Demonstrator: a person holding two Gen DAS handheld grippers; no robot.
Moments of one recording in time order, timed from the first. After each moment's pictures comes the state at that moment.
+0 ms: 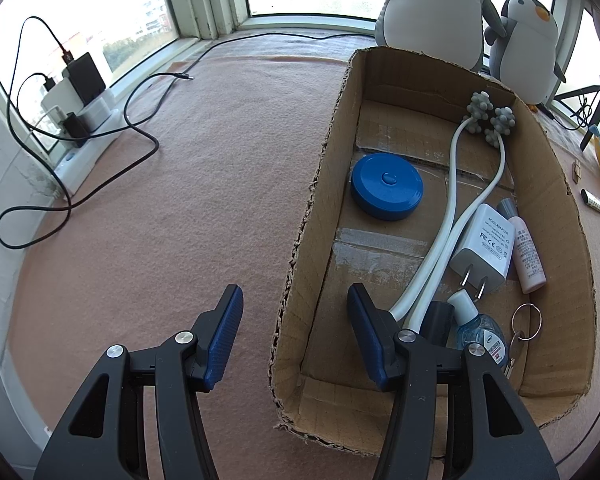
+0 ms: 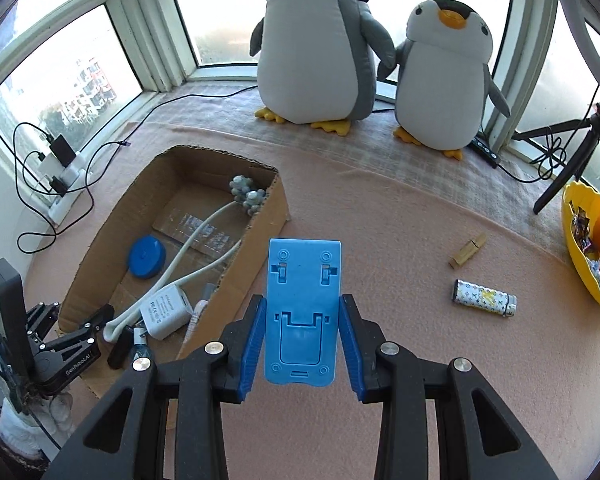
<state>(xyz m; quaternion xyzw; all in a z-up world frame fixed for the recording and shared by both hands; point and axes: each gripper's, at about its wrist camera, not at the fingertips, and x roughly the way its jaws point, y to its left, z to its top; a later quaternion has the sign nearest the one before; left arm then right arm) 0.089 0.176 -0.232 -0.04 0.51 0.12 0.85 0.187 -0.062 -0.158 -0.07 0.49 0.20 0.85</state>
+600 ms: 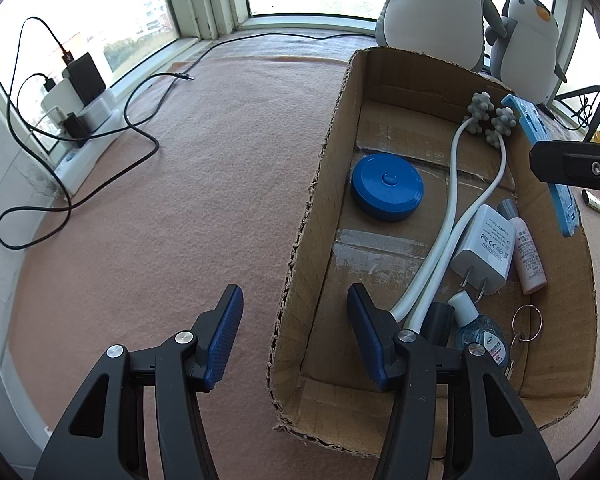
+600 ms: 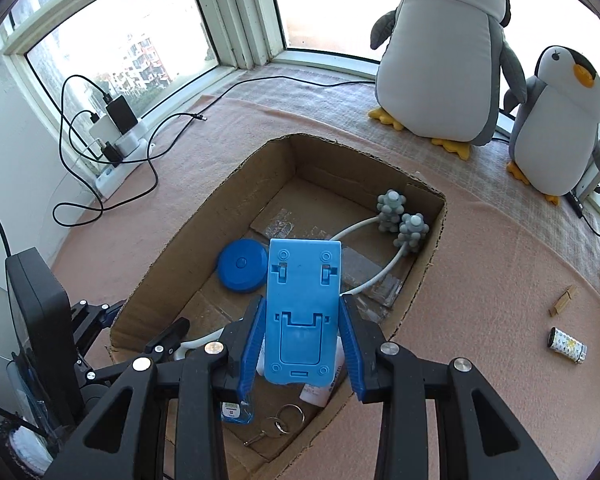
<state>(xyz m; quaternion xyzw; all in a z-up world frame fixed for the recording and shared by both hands) 0.089 0.176 -0.232 -0.04 0.51 0.13 0.85 0.171 0.041 -0.172 -0.10 0.49 0.29 0.82</state>
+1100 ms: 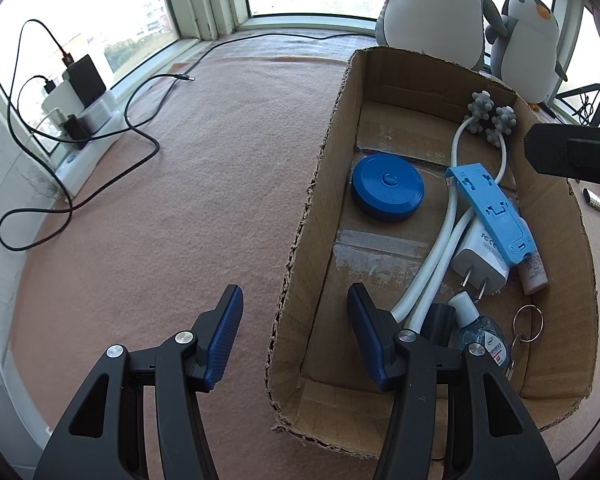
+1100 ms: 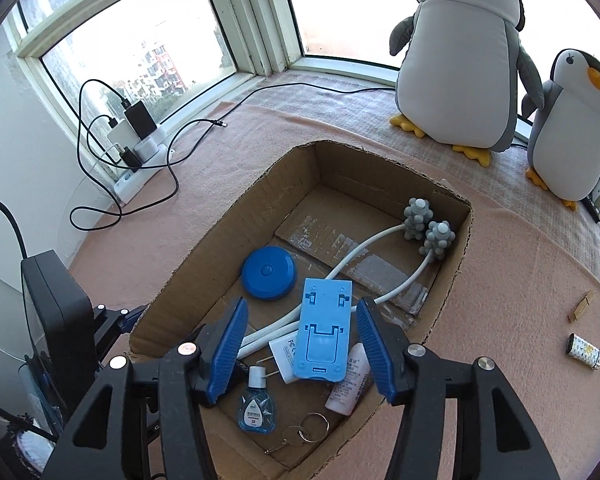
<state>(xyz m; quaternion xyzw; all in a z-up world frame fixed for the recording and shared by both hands) 0.089 0.176 -0.231 -0.03 0.51 0.13 0.85 0.167 0.044 -0.170 -0.08 0.47 0.32 0.82</state>
